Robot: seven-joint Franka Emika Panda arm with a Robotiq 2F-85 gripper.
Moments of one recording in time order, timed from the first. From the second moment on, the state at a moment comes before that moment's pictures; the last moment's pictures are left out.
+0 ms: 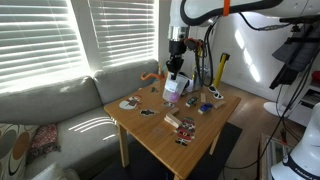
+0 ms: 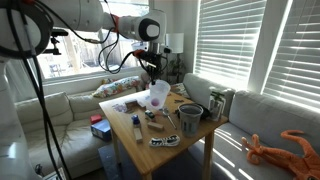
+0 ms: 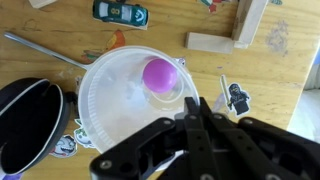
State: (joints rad) arm 0.03 0.12 0.04 -1.61 0.11 1.73 0.09
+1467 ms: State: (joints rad) arm -0.08 -0.09 -0.08 -1.70 0.20 1.76 -0.04
